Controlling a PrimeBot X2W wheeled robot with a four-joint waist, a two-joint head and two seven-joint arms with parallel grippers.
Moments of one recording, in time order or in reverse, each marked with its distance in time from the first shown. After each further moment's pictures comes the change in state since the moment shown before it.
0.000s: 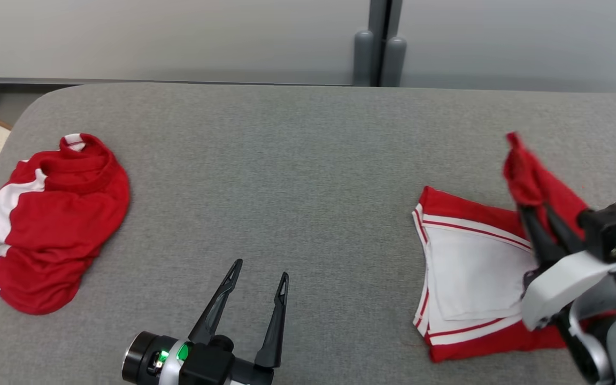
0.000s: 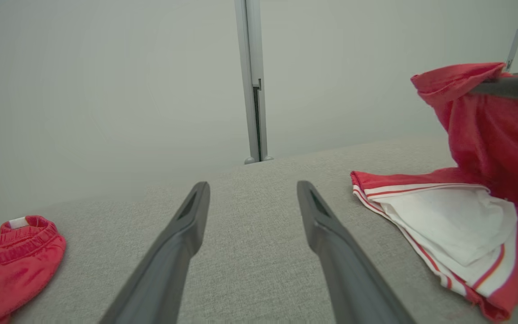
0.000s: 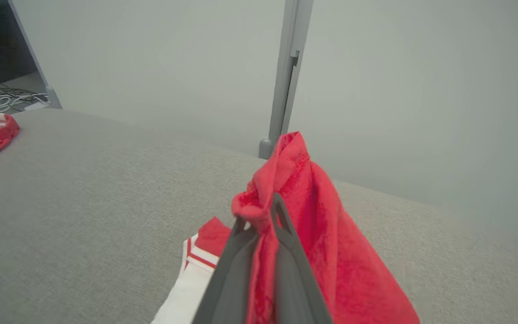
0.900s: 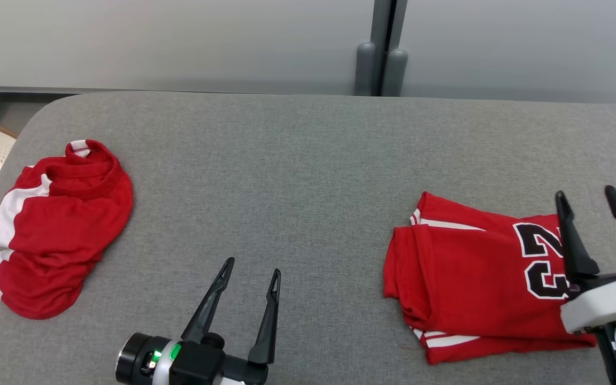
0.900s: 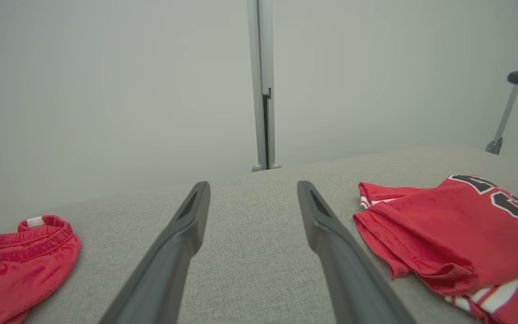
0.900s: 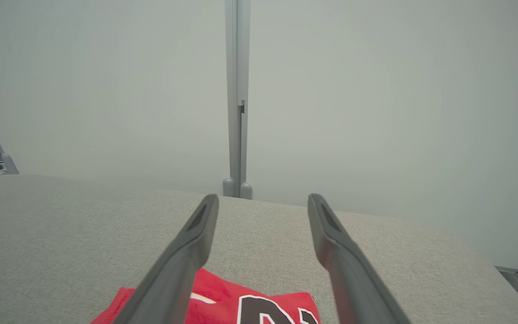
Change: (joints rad) left arm 0.013 -0.023 0.034 -0.001 0.000 -0.018 0.000; right arm 0.110 0.089 -0.134 -0.097 -0.011 0.000 -0.100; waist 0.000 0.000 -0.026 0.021
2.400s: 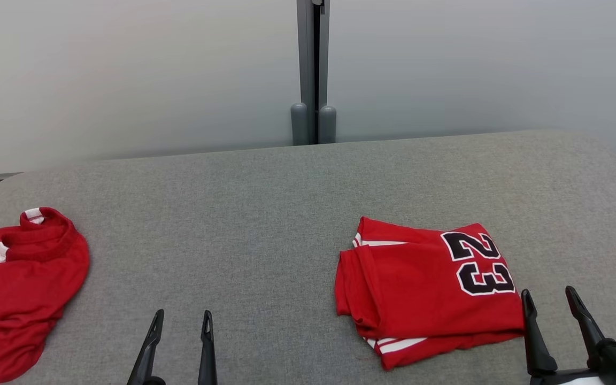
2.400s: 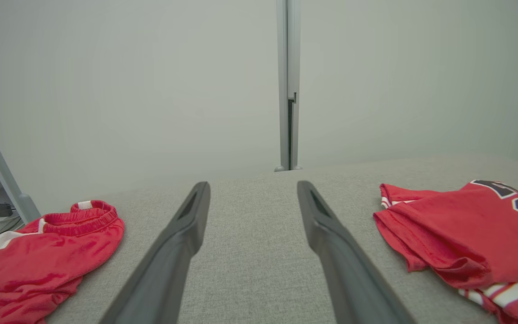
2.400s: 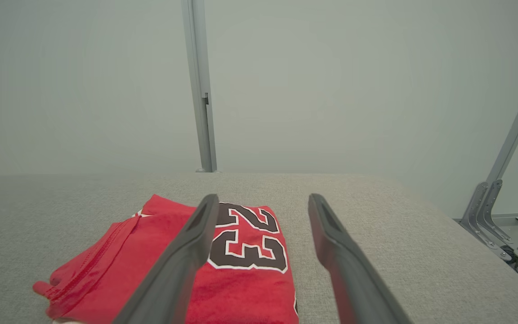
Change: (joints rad) left arm 0.189 -0.007 0.184 -0.028 0.007 0.056 0.000; right arm 0.192 0.079 0.012 0.259 -0.061 0.000 -0.383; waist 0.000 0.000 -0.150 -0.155
